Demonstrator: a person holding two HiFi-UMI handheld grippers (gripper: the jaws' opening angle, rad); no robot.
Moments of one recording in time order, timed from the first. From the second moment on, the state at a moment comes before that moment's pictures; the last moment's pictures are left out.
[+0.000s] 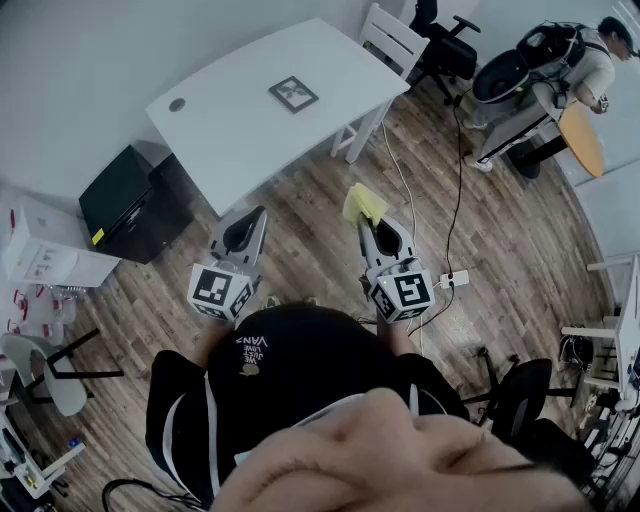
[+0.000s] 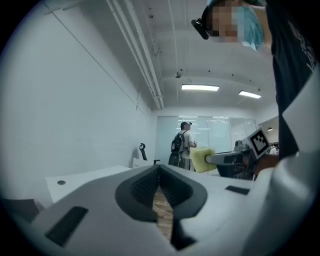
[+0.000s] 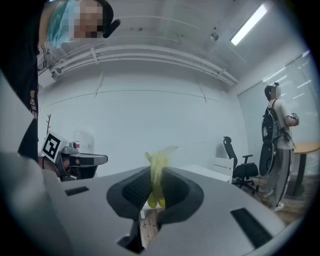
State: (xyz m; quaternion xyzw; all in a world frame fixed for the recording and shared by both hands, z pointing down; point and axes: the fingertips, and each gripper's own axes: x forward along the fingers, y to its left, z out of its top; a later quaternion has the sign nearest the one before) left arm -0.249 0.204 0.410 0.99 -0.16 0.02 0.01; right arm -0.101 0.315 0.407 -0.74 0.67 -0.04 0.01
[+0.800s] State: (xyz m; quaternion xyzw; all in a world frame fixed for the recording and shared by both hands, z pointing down) left arm -0.205 0.236 0.433 0.98 -0.19 0.03 0.03; right arm -0.049 0.337 0.434 -0.71 0.70 -0.07 0.02
